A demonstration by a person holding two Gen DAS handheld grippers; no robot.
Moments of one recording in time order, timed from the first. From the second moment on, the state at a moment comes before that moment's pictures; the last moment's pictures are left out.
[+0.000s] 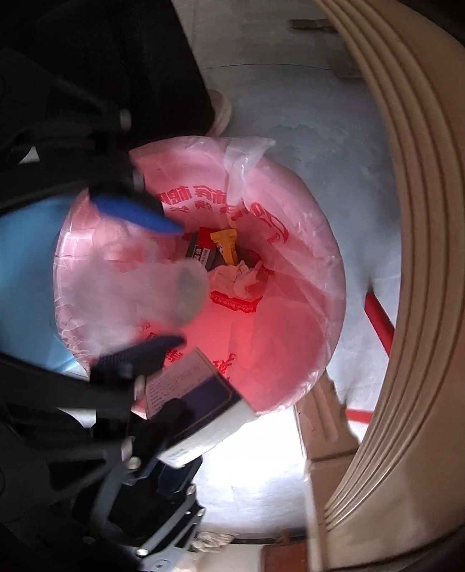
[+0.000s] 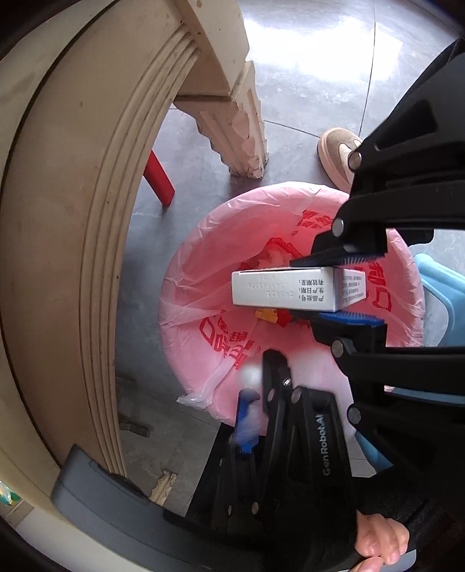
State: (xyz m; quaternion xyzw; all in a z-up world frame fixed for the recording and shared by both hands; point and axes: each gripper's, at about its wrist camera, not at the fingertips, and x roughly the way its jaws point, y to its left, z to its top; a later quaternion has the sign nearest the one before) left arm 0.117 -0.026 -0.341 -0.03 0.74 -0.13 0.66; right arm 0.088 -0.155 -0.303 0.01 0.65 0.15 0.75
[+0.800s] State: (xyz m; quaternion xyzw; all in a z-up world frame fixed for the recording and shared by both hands) left arm 0.122 -0.005 -0.336 -0.03 0.73 -0.07 0.68; right arm 0.088 -0.154 -0.299 0.00 0.63 0.14 0.76
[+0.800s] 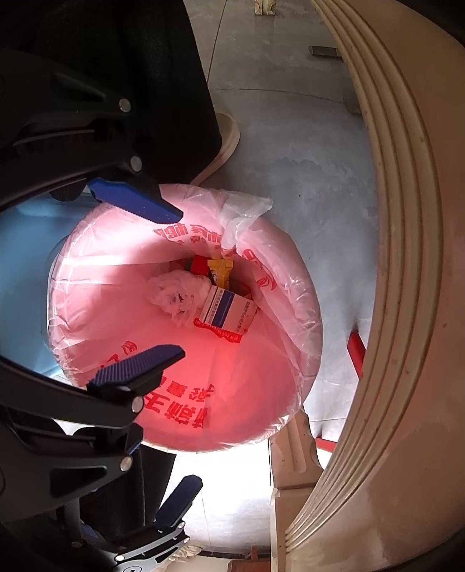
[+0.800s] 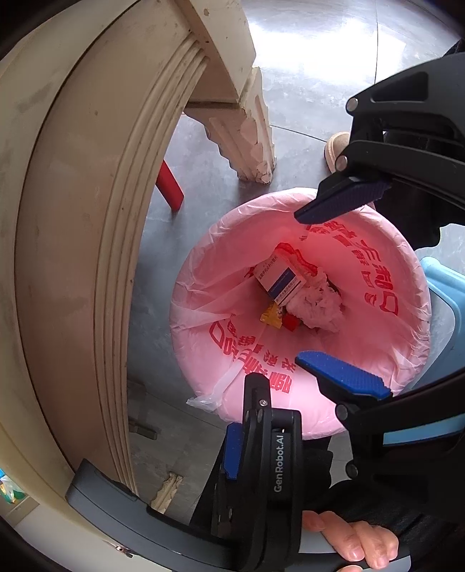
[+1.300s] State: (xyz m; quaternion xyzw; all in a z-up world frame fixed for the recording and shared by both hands) left arm 0.115 -0.008 -0.334 0.00 0.72 -0.07 0.69; right arm 0.085 -0.148 -0.293 -0.01 0.63 0.15 0.76
